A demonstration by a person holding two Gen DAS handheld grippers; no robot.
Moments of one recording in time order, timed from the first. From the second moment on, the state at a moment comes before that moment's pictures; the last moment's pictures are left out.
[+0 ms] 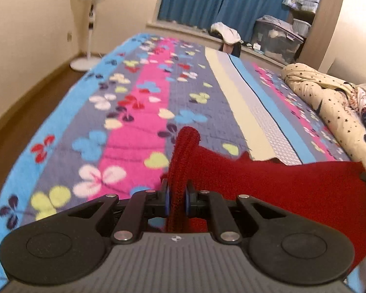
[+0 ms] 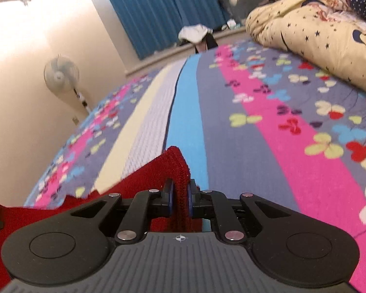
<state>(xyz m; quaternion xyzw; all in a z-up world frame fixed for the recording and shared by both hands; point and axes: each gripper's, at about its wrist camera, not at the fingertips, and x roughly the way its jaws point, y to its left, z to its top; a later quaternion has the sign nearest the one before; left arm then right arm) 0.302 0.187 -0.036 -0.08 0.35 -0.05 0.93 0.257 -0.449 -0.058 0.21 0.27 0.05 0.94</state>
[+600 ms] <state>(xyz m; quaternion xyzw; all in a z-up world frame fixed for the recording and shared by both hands) 0.328 0.190 -0.057 -0.08 0.39 0.02 0.92 0.306 -0.439 -0.096 0.20 0.35 -0.04 0.91</state>
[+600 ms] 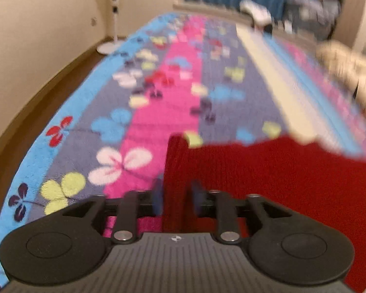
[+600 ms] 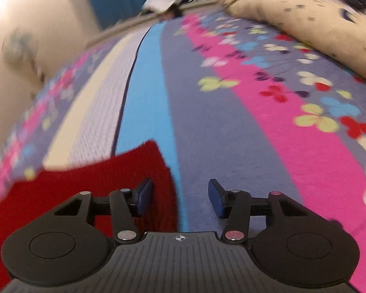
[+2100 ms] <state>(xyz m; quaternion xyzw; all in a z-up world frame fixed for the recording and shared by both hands) 0.193 0.176 -0.033 -0.01 0.41 -0.03 0.91 0.159 -0.431 -0.068 0.12 0.41 0.04 0.90</state>
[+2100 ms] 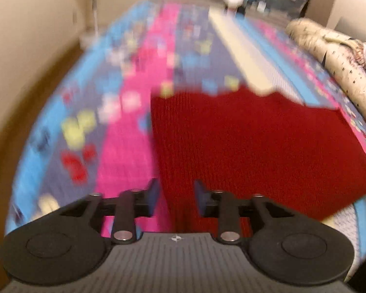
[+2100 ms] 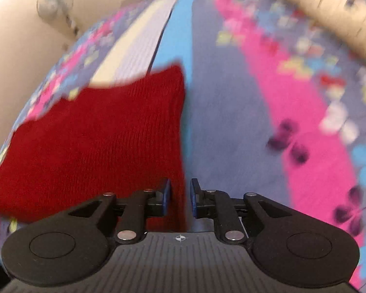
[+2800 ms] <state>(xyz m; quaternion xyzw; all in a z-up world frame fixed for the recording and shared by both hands) 0.215 0.123 -0.055 0.05 0.48 -0.07 0.87 0.171 -0.409 -0.098 -0.01 0.44 0.07 0.89</state>
